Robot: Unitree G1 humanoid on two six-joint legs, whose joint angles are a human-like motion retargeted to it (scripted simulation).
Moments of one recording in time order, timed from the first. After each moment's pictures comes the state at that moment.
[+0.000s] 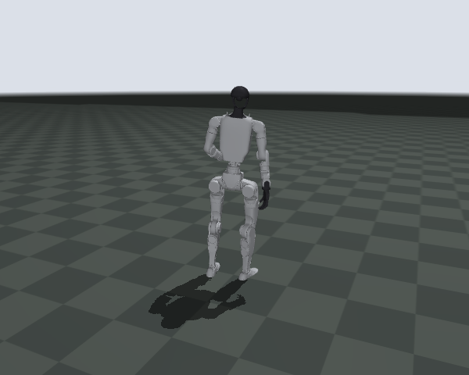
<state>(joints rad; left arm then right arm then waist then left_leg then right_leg) 0.00 0.20 -0.51 0.35 0.24 -0.60 0.14 0.05 -0.23 -0.14 1.67 -0.56 -0.03 0.09 0.07 0.03 0.00 -0.02 0.01 0.07 0.05 -0.05 -0.02 -0.05 -0.10 -0.33 0.08 -0.06 0.01</state>
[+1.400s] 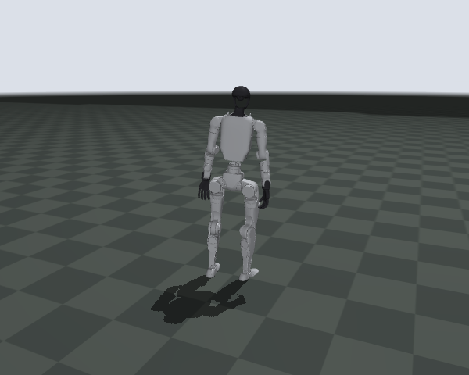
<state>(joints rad) -0.09 0.14 -0.42 1.55 0.60 -0.03 -0.08 0.02 -0.21 -0.08 1.60 -0.56 -0.03 0.09 0.05 0.01 0.06 -0.04 0.01 0.06 0.03 -0.04 -0.02 -0.07 -0.11 -0.34 0.07 -0.05 0.00</state>
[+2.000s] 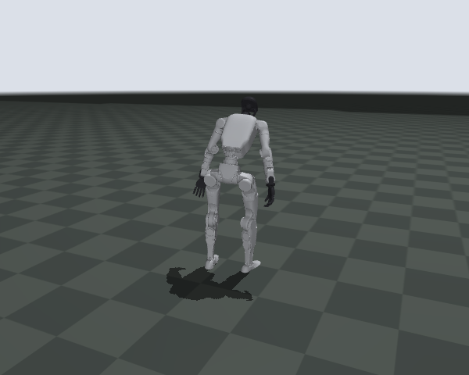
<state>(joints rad) -0.59 0.39 -0.53 1.44 0.53 -0.09 -0.06 -0.15 -0.33 -0.05 1.37 -0.43 -0.11 0.03 -0.08 0.02 0.48 -0.51 0.00 0.05 0.13 0.01 -0.03 -0.55 -0.17 -0.33 0.18 0.00 0.02</state>
